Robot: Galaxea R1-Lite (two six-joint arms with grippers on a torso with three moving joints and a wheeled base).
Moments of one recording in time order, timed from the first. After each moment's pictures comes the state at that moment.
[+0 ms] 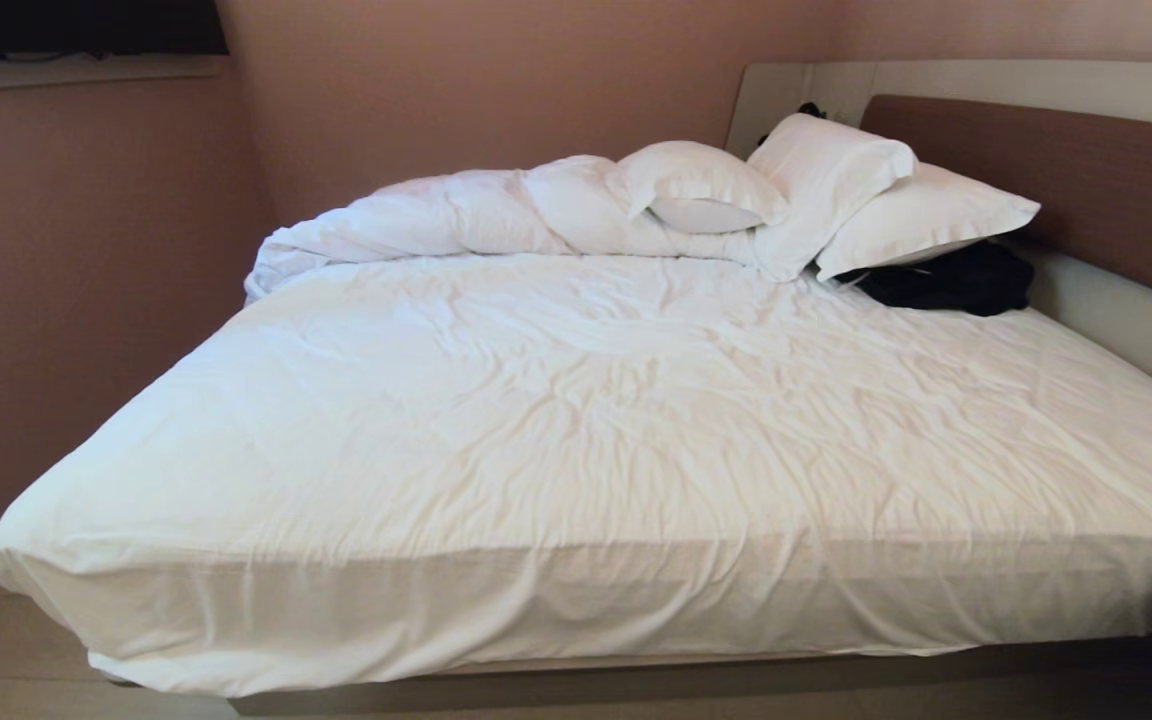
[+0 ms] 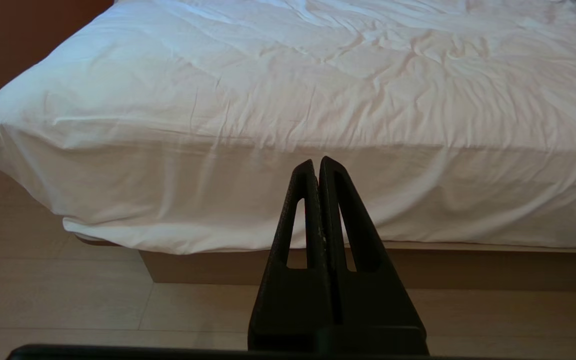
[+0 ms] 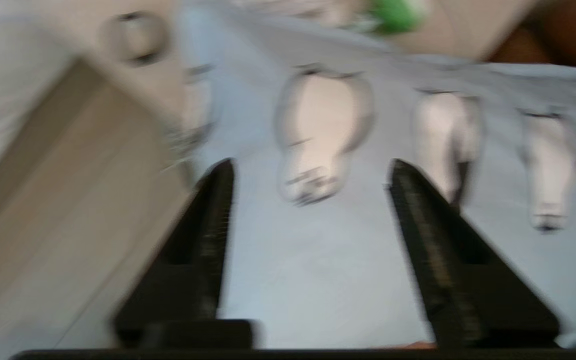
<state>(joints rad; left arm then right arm) 0.00 0.00 0.00 0.00 0.01 -0.08 -1.52 2.06 -1.92 0.80 0.36 -0.58</state>
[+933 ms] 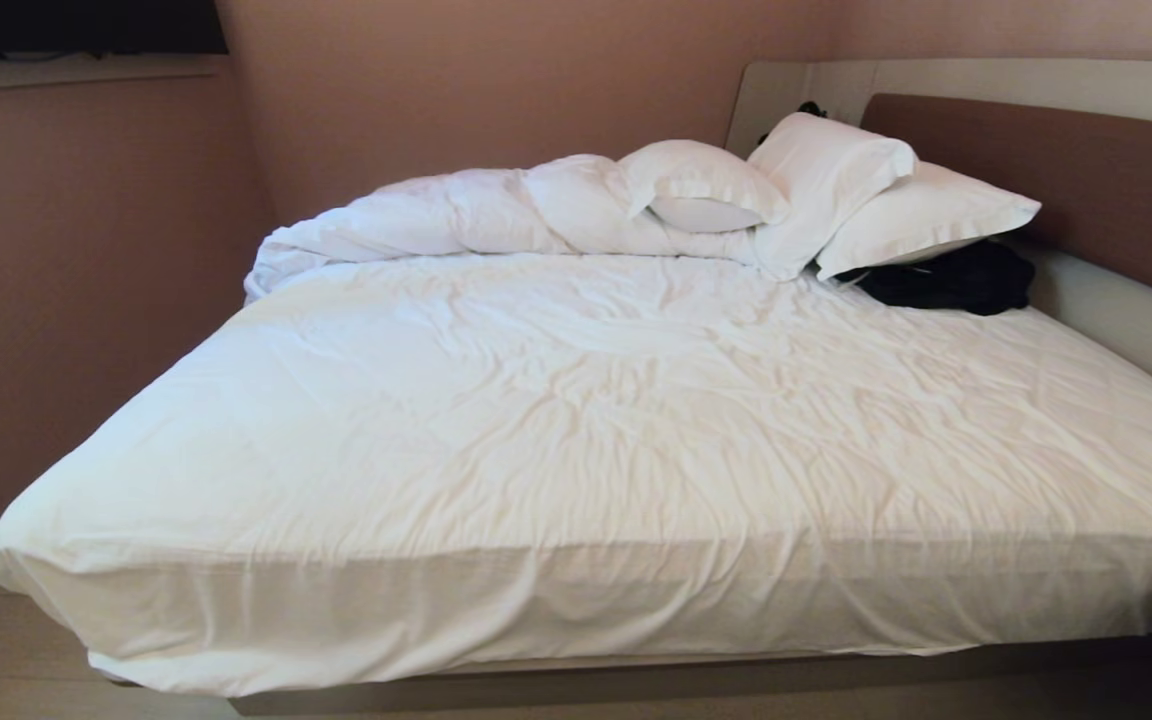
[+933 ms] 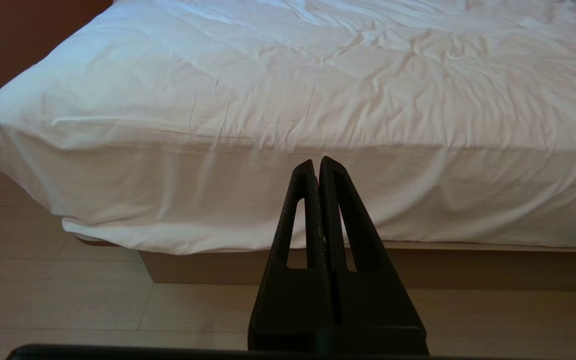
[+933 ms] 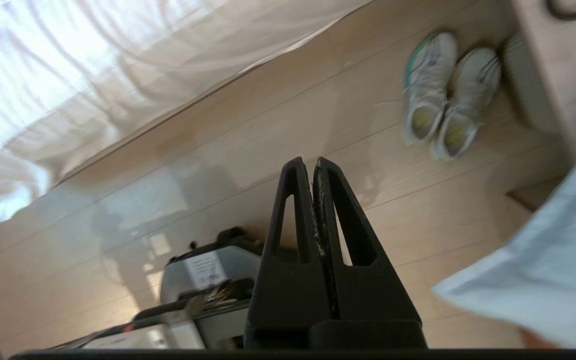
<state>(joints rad) 0.00 0.00 0.00 0.00 0.01 -0.08 -0.97 1.75 -1.91 1.33 0.52 -0.40</state>
